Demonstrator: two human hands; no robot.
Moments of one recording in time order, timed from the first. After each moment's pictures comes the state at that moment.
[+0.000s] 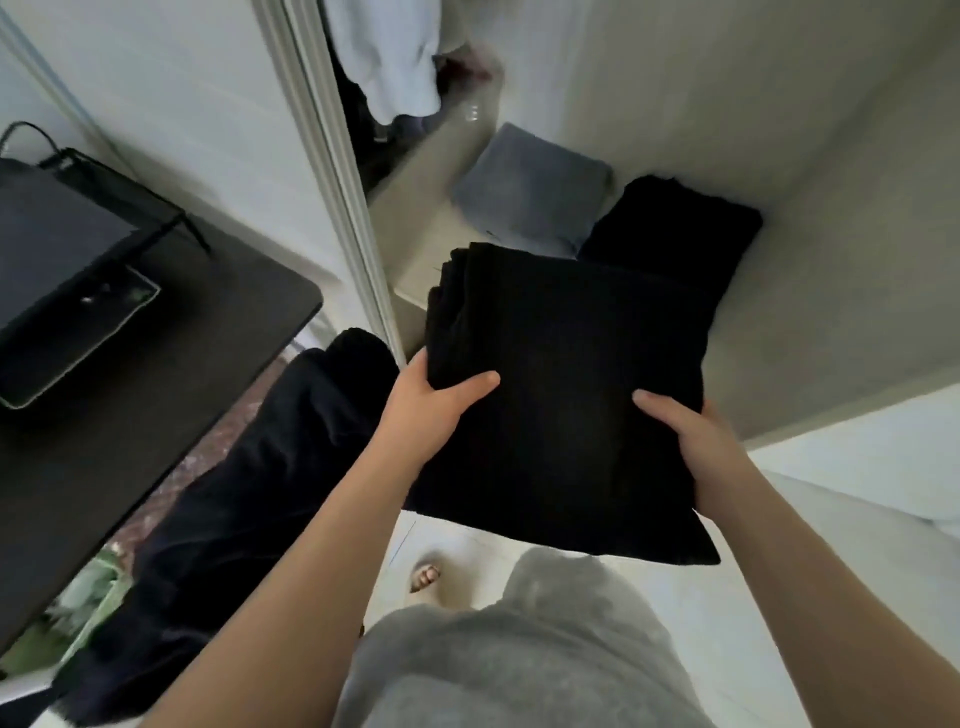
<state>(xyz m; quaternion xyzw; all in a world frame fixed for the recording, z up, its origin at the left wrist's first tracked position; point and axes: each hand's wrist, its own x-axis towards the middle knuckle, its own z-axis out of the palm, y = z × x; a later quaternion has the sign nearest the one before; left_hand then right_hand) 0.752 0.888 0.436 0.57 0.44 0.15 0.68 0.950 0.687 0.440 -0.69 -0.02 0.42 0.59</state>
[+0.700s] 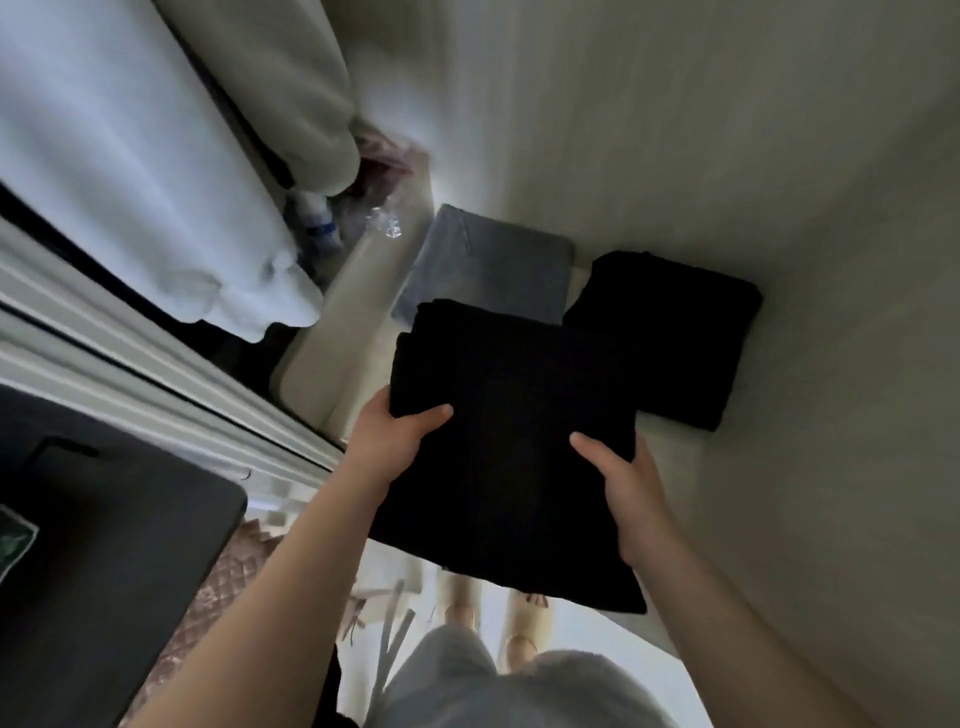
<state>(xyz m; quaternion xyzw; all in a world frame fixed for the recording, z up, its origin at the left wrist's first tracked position) 0.963 1.087 0.393 0.60 0.49 0.07 0.63 1.087 0.866 0.386 -0.67 0.03 0.36 0.65</state>
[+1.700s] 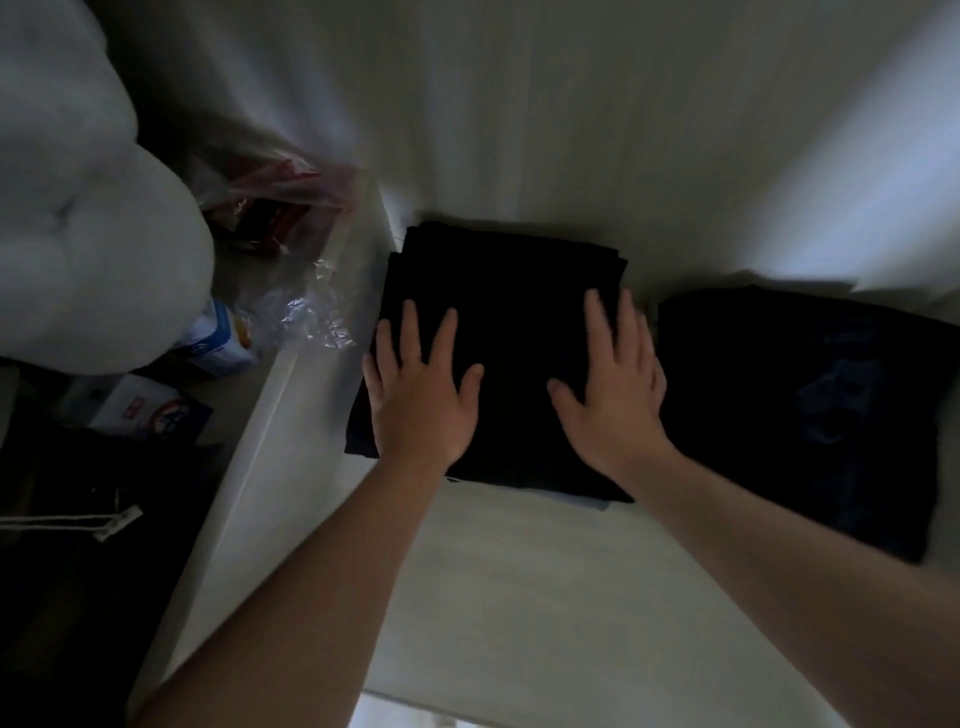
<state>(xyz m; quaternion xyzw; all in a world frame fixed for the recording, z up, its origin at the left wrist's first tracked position) 1.184 1.269 0.228 0.94 0.32 0.02 0.14 1.276 1.102 0.251 -0.93 -0.23 0.10 0.26</state>
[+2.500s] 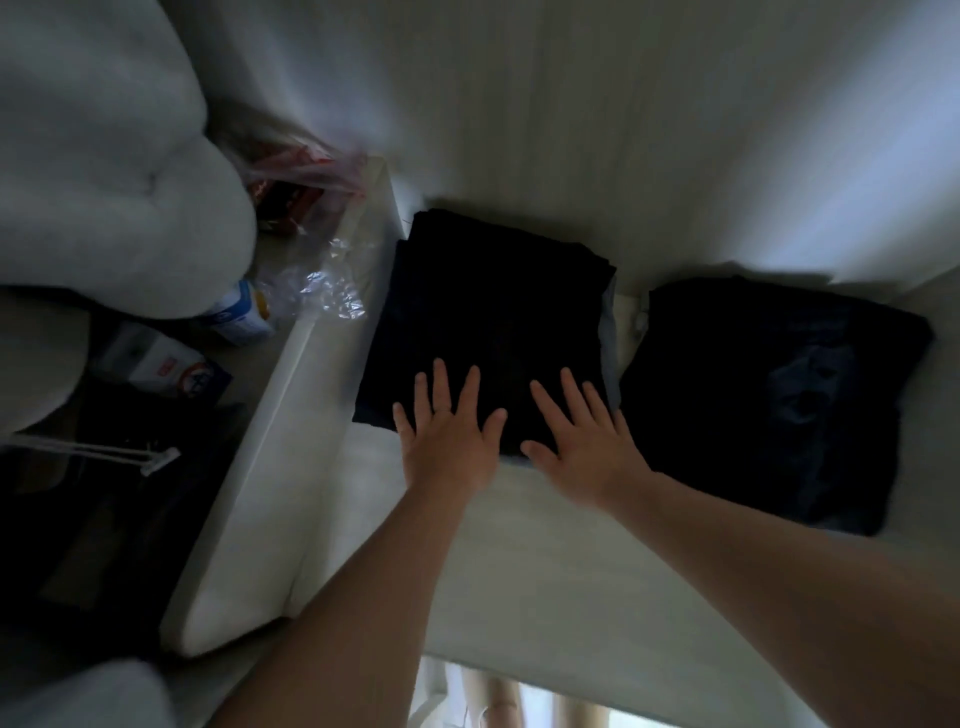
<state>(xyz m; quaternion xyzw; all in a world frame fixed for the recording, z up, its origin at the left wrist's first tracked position) 1.144 1.215 0.209 0.91 0.33 -0.14 0.21 1.237 1.067 0.225 -0.90 -0.33 0.30 0.02</state>
